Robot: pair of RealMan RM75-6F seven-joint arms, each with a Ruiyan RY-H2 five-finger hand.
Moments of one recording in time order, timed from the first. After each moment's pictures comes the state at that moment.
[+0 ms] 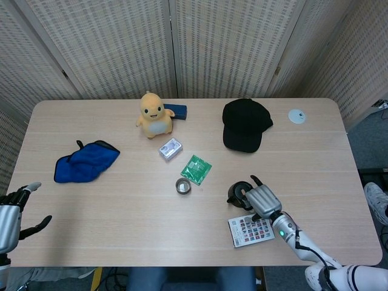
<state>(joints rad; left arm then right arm) -0.05 -1.08 -0.08 -1.78 1.56 1.62 0.24 0.58 -1.41 -0.02 -1.56 -1.25 0.90 -0.35</state>
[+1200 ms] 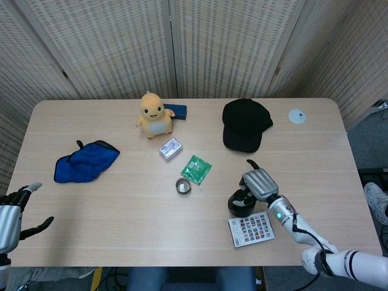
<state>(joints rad) -0.06 -1.07 -0.08 -1.79 1.57 1.62 0.25 0.65 -1.38 0.10 -1.56 -1.21 0.85 -0.17</state>
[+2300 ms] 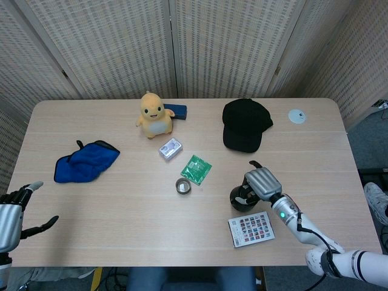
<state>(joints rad) -0.06 -1.08 -0.08 -1.78 1.57 1.62 0.24 0.67 -1.31 0.09 -1.63 -1.17 0.84 -0.19</state>
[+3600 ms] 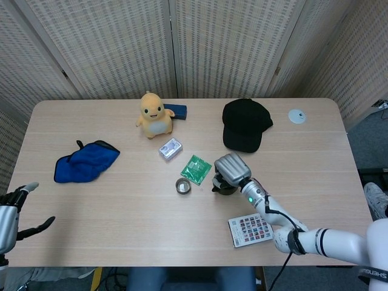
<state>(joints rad) -0.05 -1.07 -0.08 -1.77 1.57 1.63 0.22 0.89 -1.47 0.18 -1.52 -0.99 0.79 -0.46</state>
